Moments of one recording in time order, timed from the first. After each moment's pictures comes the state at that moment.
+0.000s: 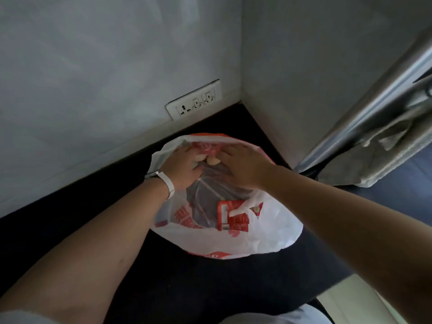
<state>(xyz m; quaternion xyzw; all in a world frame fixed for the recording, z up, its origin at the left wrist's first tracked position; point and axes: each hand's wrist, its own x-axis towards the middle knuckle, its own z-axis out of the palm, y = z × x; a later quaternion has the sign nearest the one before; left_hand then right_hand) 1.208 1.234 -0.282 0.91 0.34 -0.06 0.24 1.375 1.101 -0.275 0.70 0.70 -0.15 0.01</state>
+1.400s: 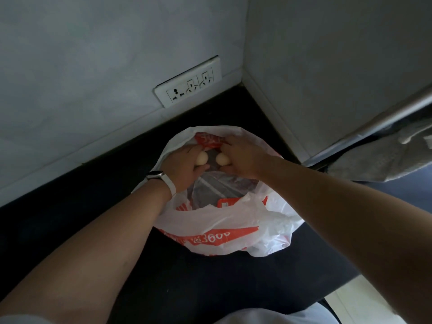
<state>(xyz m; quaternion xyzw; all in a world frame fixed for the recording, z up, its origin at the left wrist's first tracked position) 1.203 1.243 -0.339 0.93 0.27 -0.02 0.24 1.387 1.130 -0.335 0.72 0.66 -0.21 -0.04</state>
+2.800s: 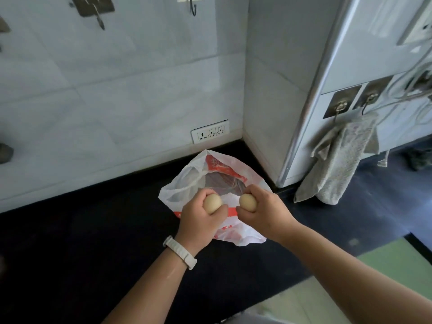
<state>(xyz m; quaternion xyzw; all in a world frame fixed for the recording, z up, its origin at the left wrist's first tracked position) 1.128 1.001 -0.166 0.73 0.42 0.30 0.46 1.288 0.920 -0.163 0.76 0.49 -0.23 -0.35</state>
